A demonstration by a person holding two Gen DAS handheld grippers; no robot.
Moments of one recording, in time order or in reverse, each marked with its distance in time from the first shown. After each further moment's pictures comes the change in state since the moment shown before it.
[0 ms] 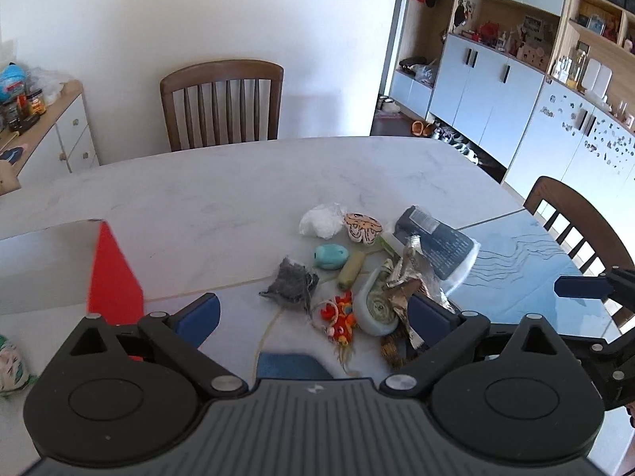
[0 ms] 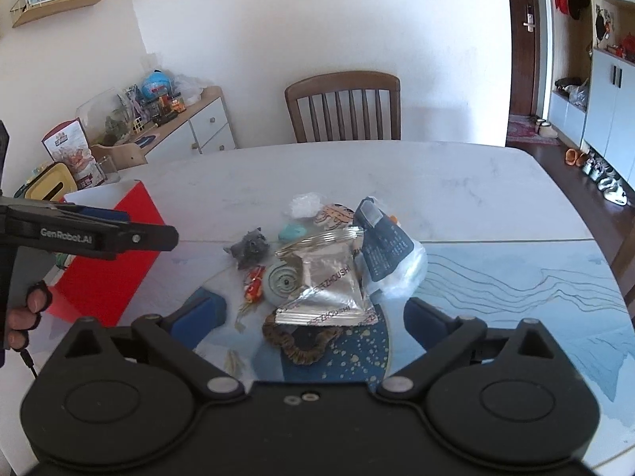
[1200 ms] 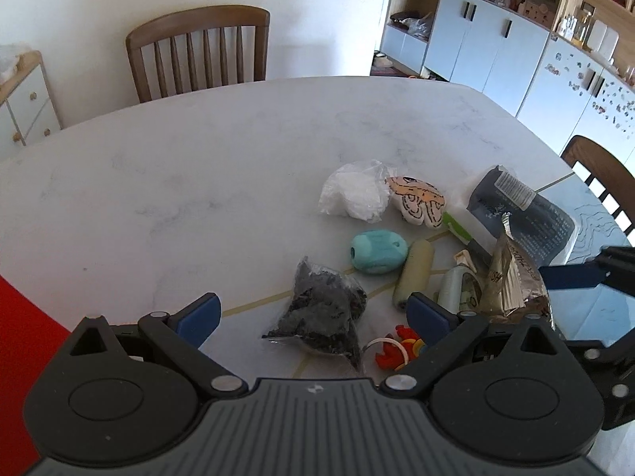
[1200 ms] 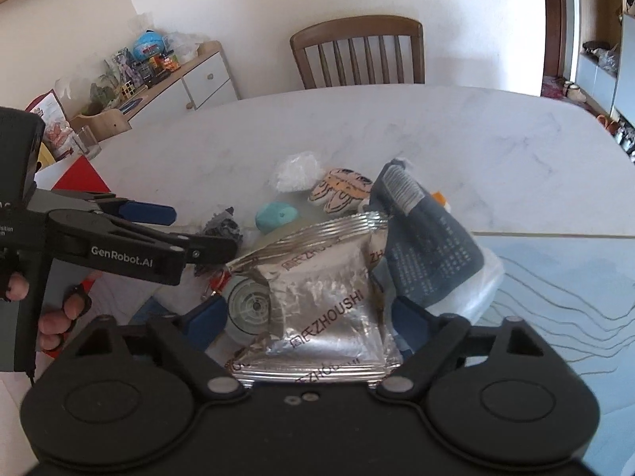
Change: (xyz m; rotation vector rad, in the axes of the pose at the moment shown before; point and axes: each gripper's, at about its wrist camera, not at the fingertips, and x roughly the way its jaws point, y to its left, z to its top) left arm 0.144 0.030 0.003 0.043 0.129 -0.043; right arm 0.120 -0.016 0.014 0.017 0.142 0.066
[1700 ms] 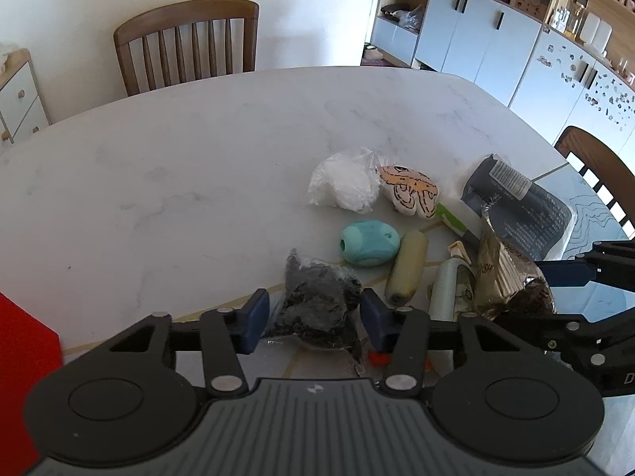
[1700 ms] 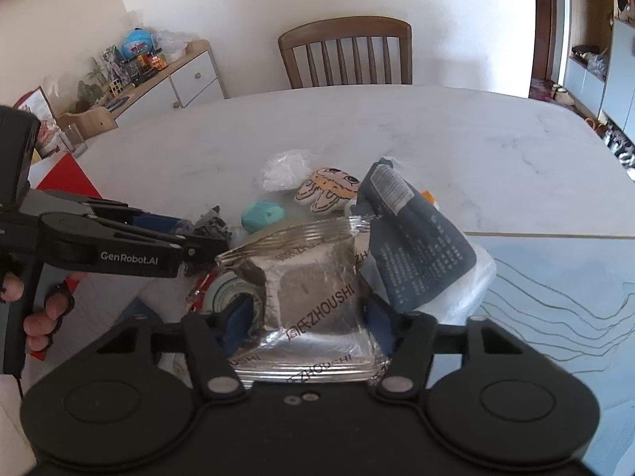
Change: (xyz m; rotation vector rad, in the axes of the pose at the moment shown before) left arm 0.007 -0.005 0.001 0.020 0.023 -0.021; right arm 0.001 0.002 0.002 -0.014 -0.003 -0.060
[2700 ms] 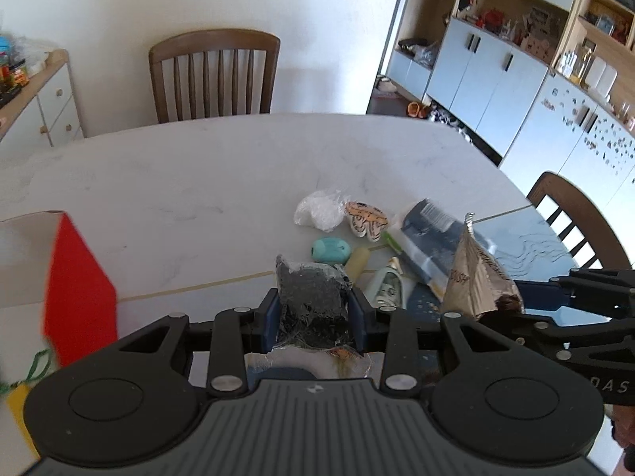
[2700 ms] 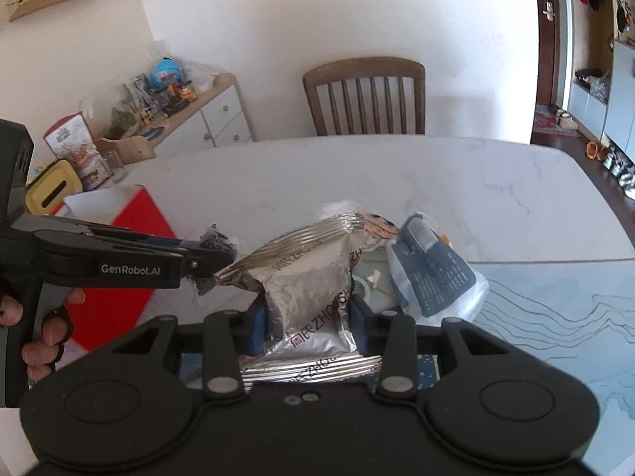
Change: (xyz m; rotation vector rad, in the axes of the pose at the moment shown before) left arm -0.113 -0.018 -0.007 -0.109 -0.078 0.010; right arm -0.080 0.041 0.008 -0.013 -0.093 0.041
